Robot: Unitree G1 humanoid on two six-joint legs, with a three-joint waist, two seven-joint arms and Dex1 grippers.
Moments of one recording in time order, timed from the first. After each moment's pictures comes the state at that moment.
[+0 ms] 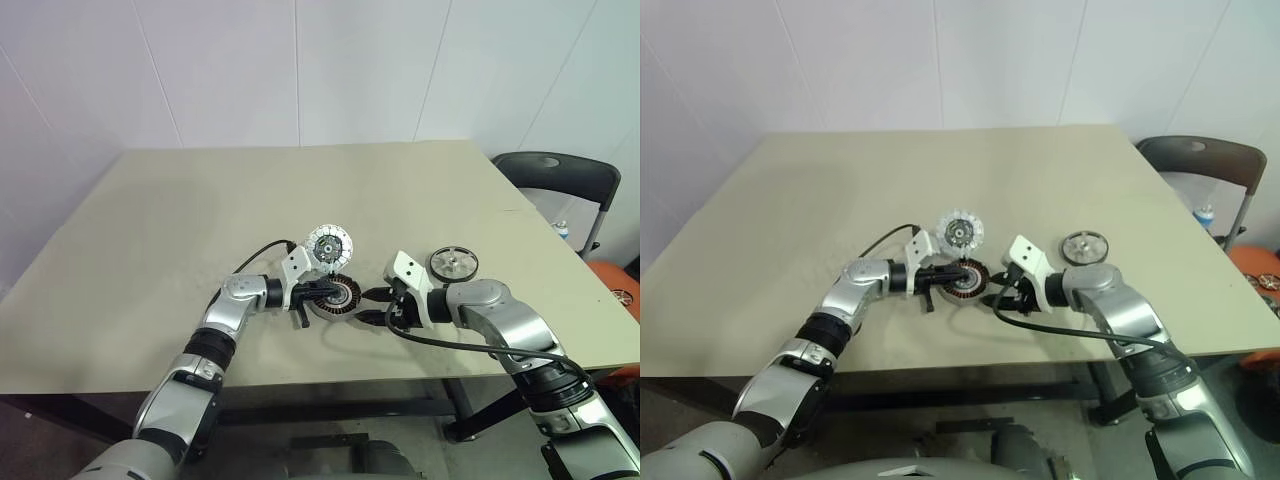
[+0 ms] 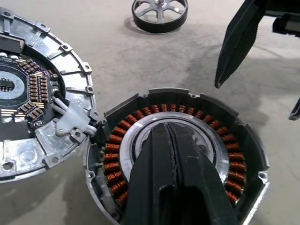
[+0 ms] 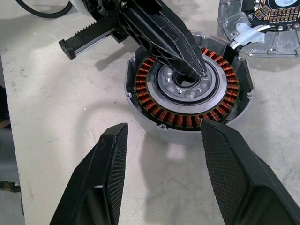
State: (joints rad) left arm -0.63 0.18 -0.18 0.75 -0.07 -0.05 -1.06; right arm -0.39 -0.62 0.25 -0.07 0.28 0.67 0.97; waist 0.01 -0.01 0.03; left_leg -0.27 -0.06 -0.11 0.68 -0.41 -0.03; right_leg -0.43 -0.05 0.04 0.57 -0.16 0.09
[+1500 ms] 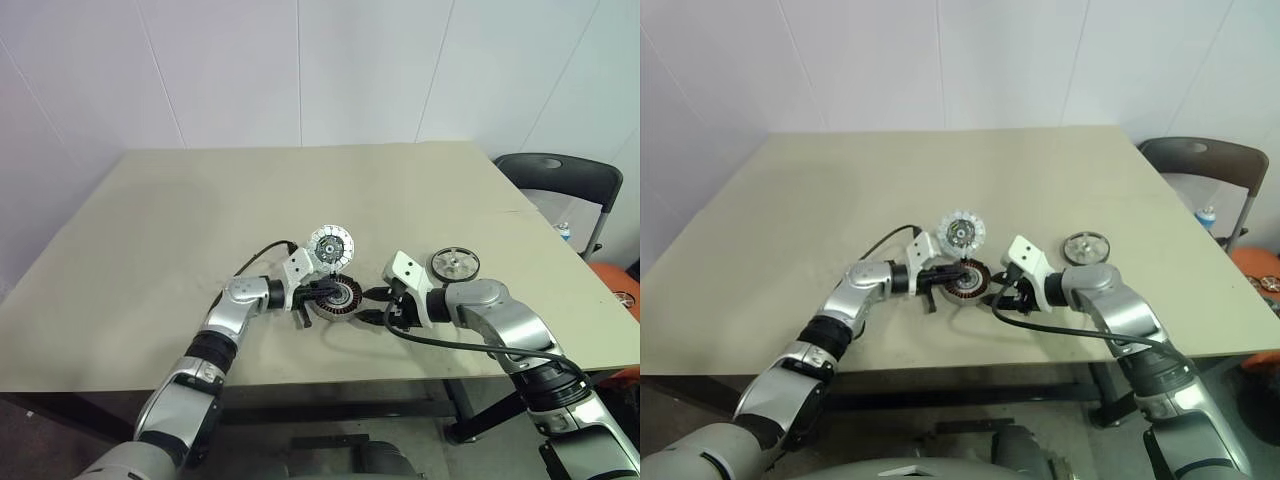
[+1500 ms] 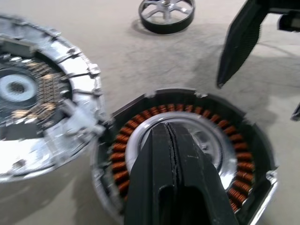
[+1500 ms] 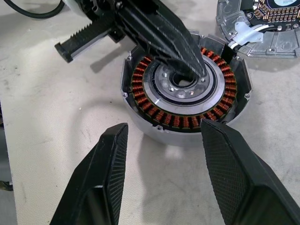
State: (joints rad) left arm -0.62 0.17 -0.20 0.74 -0.06 -0.09 -1.02; right arm -0.40 -0.61 0.25 -0.06 0.25 0.67 0.97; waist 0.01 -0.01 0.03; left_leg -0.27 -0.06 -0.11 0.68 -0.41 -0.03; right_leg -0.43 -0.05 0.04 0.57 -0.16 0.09
